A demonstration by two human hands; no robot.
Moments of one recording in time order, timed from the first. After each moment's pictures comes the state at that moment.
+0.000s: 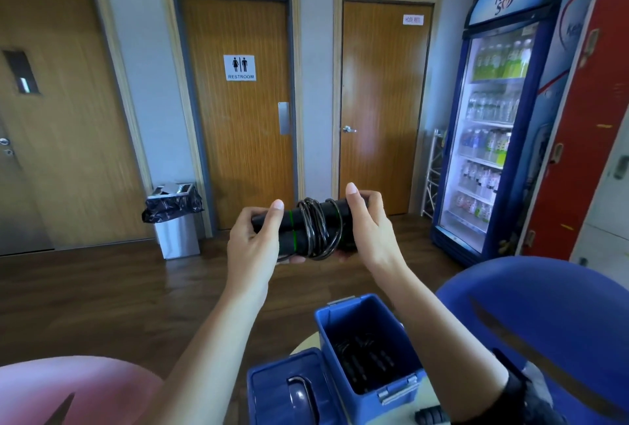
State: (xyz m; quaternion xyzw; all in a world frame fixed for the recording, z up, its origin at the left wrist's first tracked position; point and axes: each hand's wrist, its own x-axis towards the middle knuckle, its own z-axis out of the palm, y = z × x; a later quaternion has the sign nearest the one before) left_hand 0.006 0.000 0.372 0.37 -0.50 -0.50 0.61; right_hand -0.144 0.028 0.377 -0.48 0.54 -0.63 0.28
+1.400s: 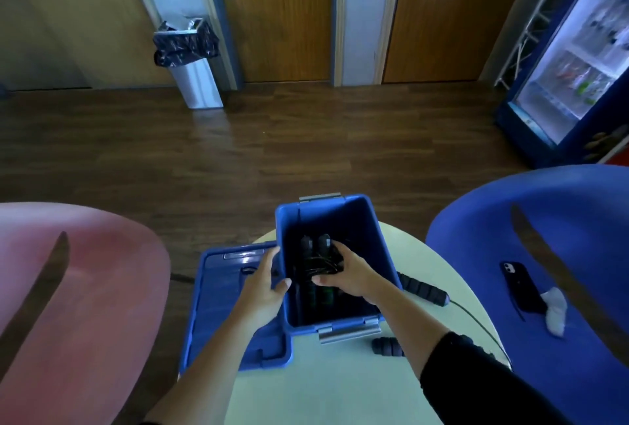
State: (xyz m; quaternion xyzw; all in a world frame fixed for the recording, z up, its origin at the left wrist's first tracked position) left_hand -0.106 -0.071 0.041 0.66 -0.60 -0.43 0.13; right_hand -0.304 -0.093 0.025 -0.51 0.64 -0.17 0.55
